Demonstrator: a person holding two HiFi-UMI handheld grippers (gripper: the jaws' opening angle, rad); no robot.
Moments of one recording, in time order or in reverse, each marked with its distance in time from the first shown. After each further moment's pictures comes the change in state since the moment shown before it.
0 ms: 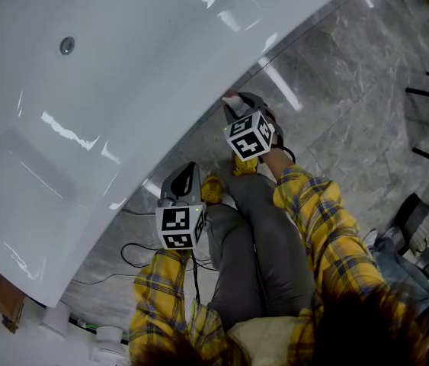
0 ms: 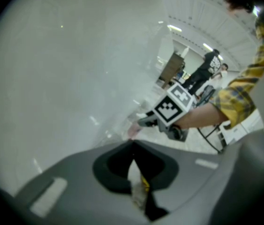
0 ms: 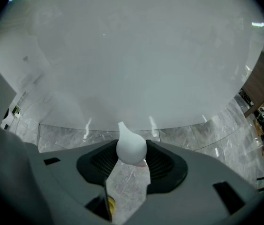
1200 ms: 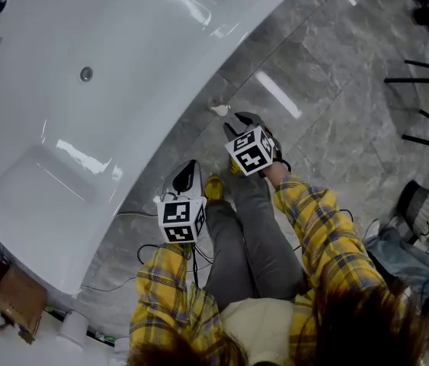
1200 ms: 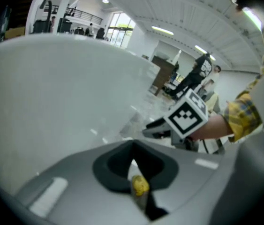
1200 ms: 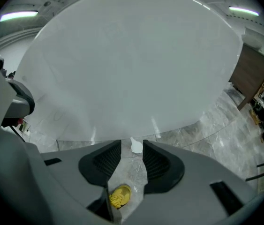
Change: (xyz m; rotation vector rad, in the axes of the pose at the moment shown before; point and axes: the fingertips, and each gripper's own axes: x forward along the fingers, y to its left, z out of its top) left arm -0.073 -0.053 0.097 0.066 -0.046 -0.030; right arm -0.139 -0.003 0.034 0.112 -0.042 0.043
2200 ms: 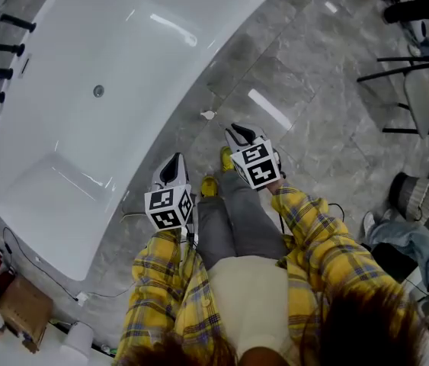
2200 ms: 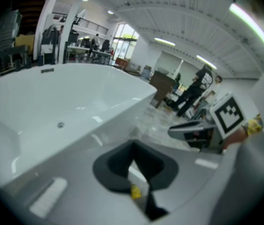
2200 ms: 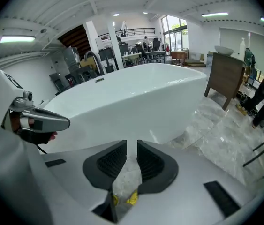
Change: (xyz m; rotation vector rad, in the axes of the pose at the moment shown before) left arm -0.096 -0.026 0.084 -0.041 -0.106 0.041; right arm -0.195 0.014 0.061 0.173 -0.218 -0.026
